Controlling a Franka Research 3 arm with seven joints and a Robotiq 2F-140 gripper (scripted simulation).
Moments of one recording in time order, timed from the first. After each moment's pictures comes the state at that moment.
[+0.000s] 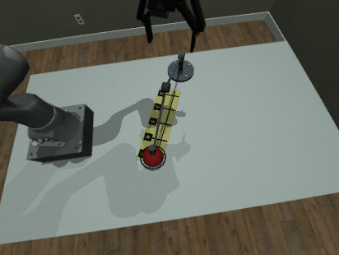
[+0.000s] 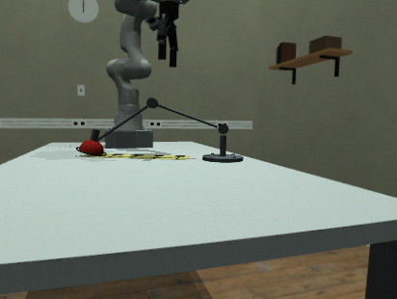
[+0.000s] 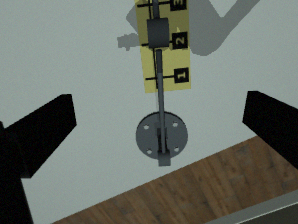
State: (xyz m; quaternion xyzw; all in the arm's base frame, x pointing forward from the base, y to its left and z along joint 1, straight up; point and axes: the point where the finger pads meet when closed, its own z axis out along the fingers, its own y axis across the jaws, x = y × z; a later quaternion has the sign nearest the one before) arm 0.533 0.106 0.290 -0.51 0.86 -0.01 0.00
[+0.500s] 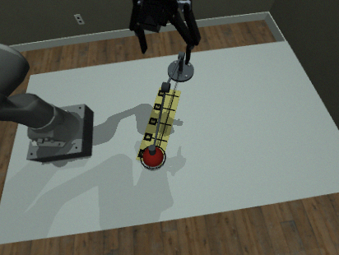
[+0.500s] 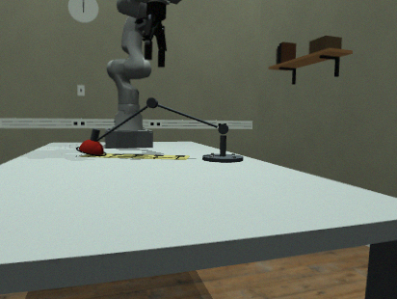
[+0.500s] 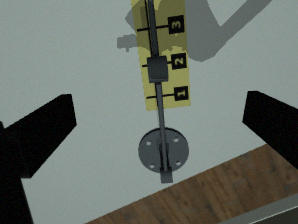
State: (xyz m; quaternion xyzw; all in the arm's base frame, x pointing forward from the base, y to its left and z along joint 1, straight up) arm 0.508 0.060 0.290 -0.50 0.86 -0.01 0.00
